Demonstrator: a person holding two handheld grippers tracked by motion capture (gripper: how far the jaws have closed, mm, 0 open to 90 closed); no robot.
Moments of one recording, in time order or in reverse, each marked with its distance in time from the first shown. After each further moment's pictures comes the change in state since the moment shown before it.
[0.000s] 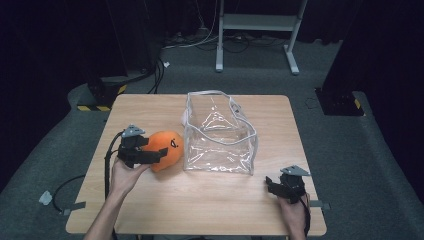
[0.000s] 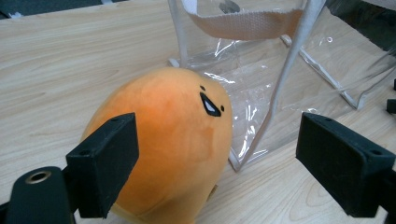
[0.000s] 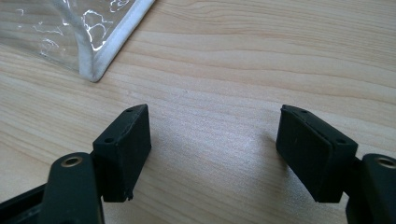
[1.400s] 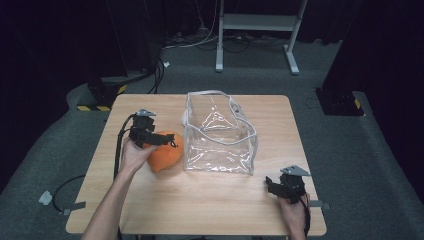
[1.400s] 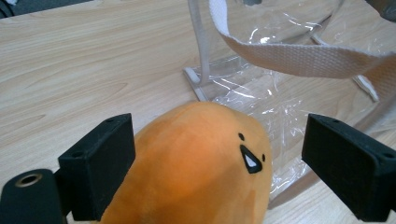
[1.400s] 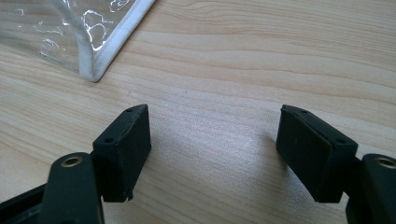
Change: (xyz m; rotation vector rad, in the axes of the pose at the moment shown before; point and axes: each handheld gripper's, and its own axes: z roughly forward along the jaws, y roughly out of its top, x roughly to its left) left arm 0.016 0.029 0.057 0.082 0.041 0.006; right arm 0.000 0.000 0.000 0.000 0.000 0.000
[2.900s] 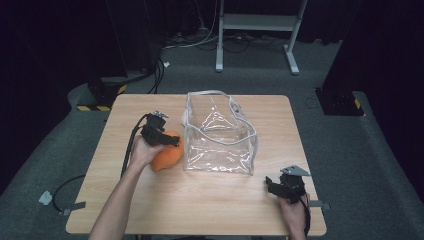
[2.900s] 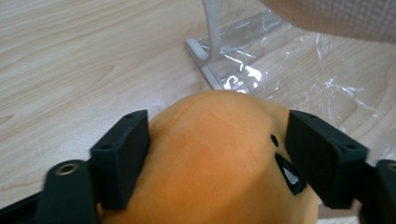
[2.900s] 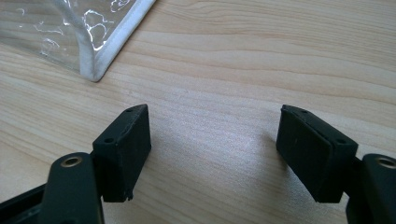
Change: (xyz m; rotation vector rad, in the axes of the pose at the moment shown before) left arm 0.007 -0.014 0.051 0.148 0.035 0.086; right arm 0.000 0.000 0.000 0.000 0.002 -0.001
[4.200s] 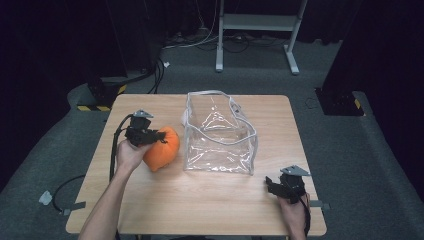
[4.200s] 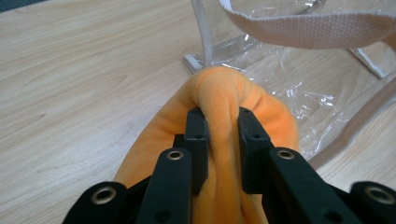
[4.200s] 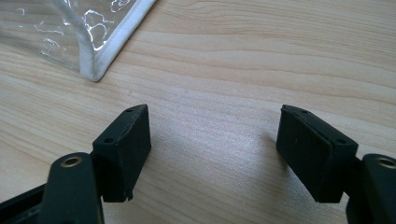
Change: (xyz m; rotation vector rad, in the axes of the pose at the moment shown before) left arm 0.009 0.003 -0.055 -0.104 -0.075 -0.017; right arm 0.000 0.000 0.000 0.000 0.000 0.000
